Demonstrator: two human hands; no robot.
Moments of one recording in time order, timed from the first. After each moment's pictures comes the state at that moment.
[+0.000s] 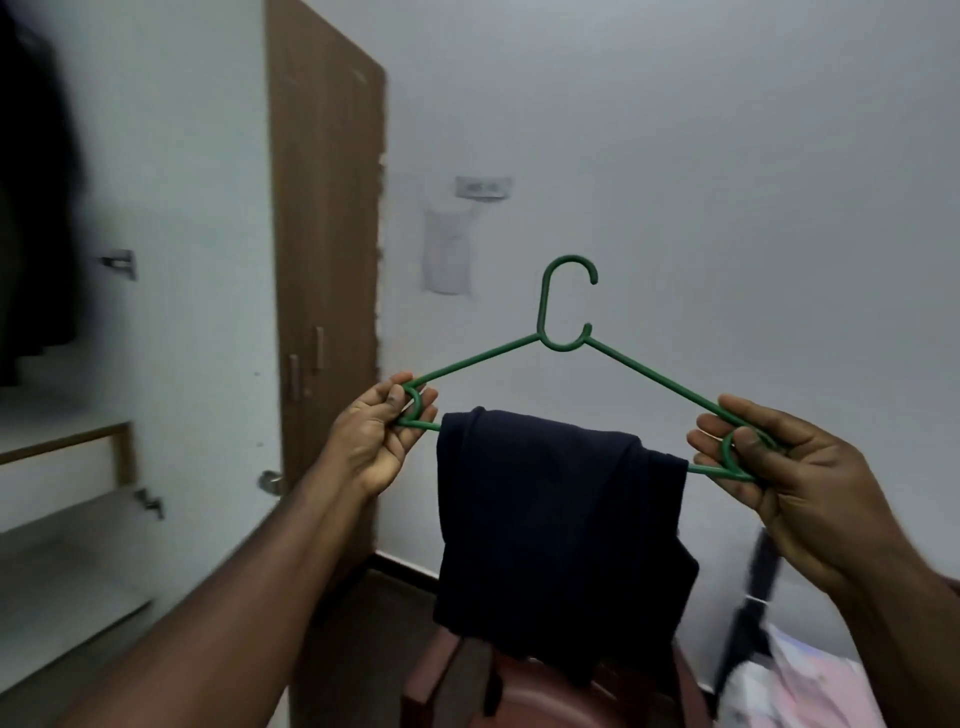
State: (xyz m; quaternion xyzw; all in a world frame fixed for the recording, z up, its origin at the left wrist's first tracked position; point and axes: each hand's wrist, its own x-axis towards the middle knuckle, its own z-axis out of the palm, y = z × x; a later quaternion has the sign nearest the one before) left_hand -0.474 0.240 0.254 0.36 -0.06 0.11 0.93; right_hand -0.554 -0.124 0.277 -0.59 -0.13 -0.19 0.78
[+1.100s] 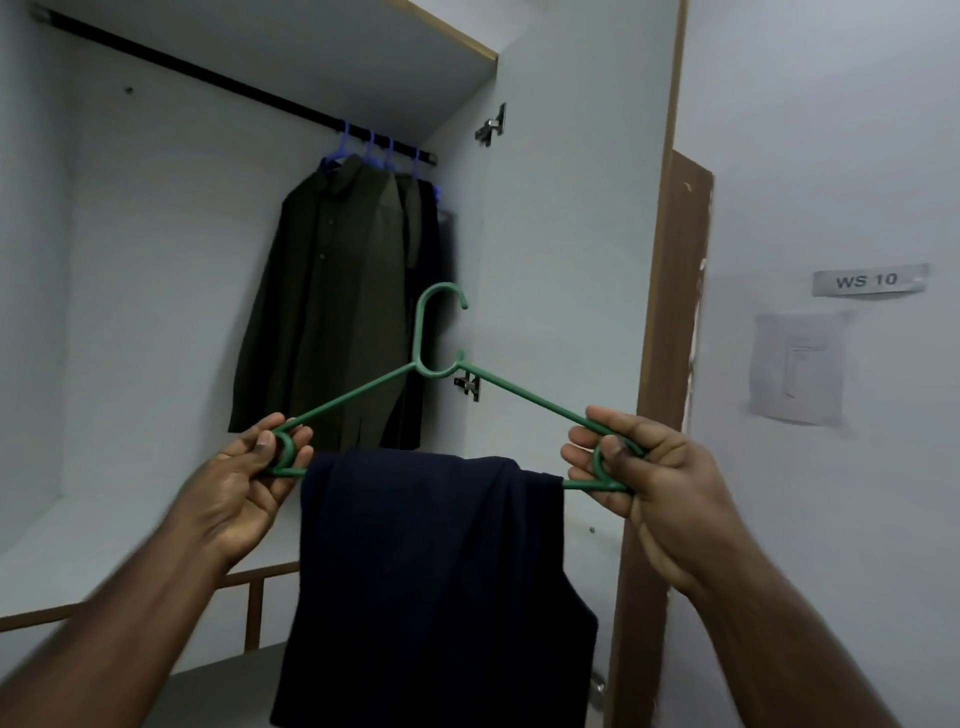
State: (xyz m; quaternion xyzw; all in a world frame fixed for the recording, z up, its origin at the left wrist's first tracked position) left_hand -0.560 0.724 0.300 0.37 0.07 0.47 0.80; right_hand -0.375 0.402 0.343 -0.49 -0.39 0.08 0.77
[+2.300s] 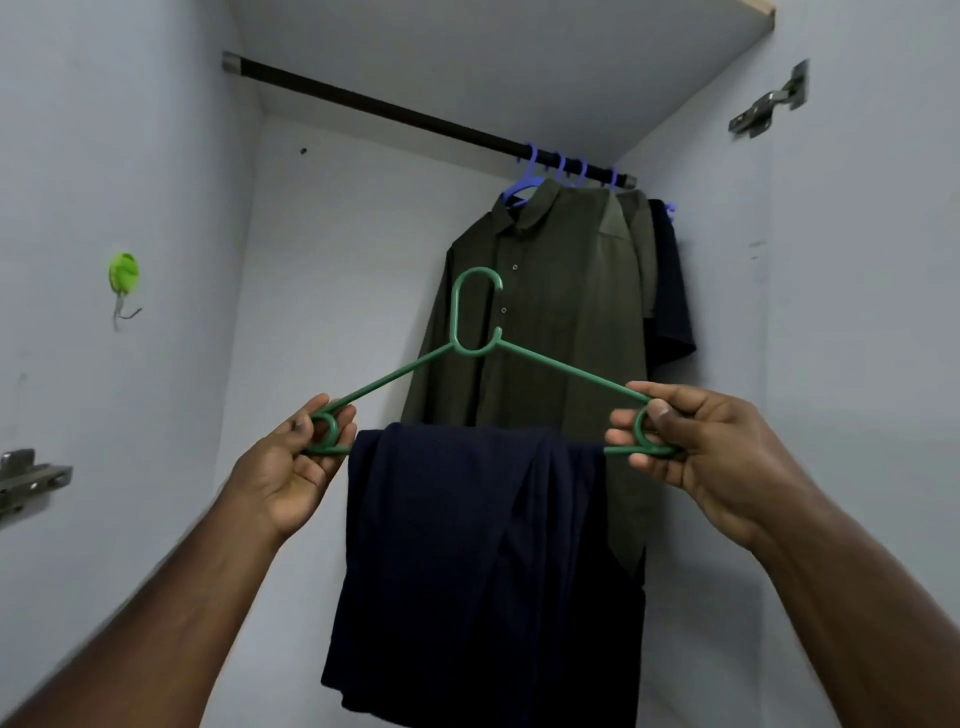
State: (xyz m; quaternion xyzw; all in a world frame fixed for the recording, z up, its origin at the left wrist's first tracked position) left_hand -0.562 1.118 0.383 0.36 -0.02 0.56 0.75; right_hand -0.317 0.832 0.436 -0.49 -0.48 0.11 0.71
